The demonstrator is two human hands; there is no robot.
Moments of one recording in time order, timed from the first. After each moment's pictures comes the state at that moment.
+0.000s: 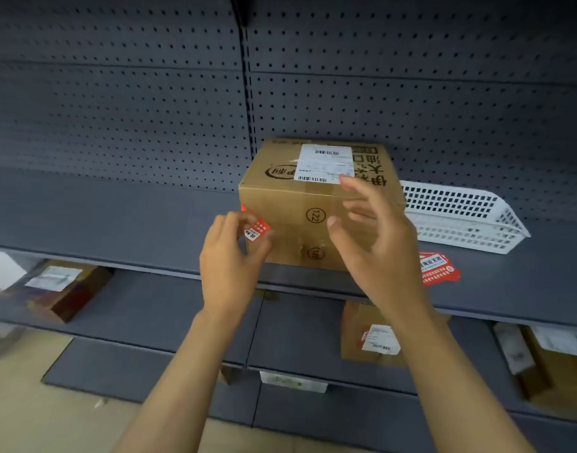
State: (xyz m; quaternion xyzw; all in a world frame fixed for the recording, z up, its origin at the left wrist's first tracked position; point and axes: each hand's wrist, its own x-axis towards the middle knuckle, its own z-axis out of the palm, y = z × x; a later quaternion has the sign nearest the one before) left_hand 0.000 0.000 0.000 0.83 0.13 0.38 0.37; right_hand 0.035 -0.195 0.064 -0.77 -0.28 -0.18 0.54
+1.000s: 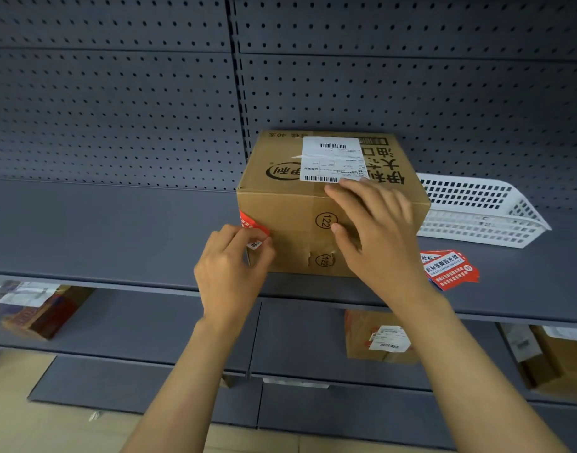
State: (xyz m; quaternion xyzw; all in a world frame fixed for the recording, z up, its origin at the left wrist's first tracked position) left_hand 0.036 0.029 -0.029 0.86 0.11 0.43 0.24; right_hand 0.109 -0.175 0.021 -0.87 -0.31 -0.34 0.16
